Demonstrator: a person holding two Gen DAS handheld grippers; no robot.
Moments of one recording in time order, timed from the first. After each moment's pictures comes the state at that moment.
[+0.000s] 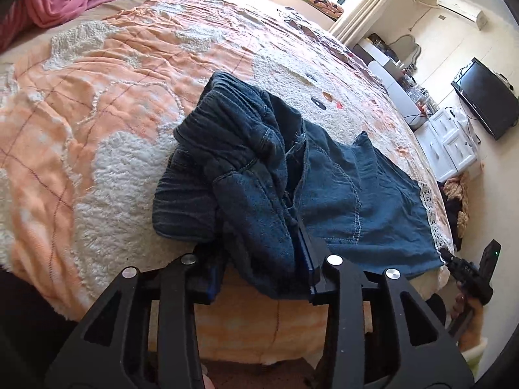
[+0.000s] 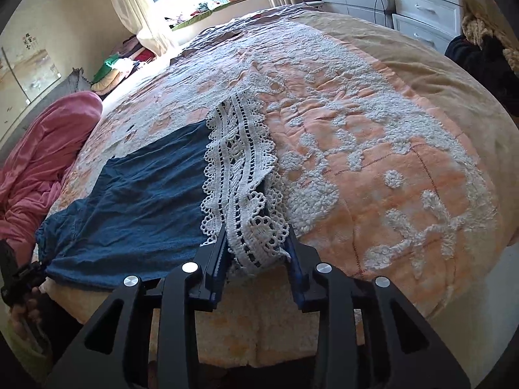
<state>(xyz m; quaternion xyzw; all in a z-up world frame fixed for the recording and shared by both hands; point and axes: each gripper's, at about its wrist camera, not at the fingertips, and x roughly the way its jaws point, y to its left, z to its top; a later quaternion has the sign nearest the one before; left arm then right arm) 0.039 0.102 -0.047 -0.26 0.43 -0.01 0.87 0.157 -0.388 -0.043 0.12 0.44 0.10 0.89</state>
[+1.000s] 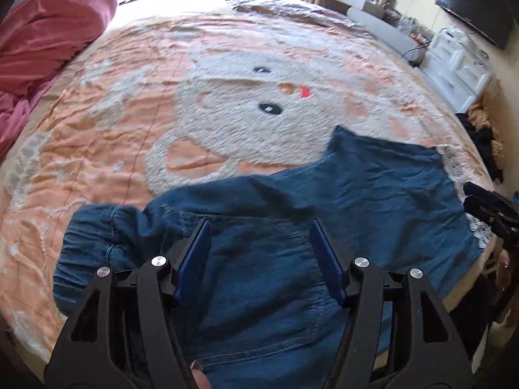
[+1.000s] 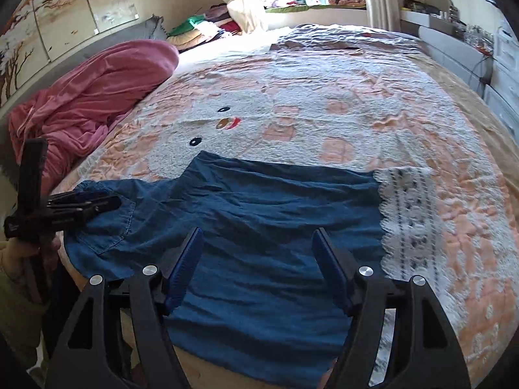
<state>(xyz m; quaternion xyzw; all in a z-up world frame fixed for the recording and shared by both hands) 0.144 0.029 -0.024 -0.08 0.48 -0.01 0.87 0.220 -0.232 -0.008 -0.01 0.42 0.26 0.87</state>
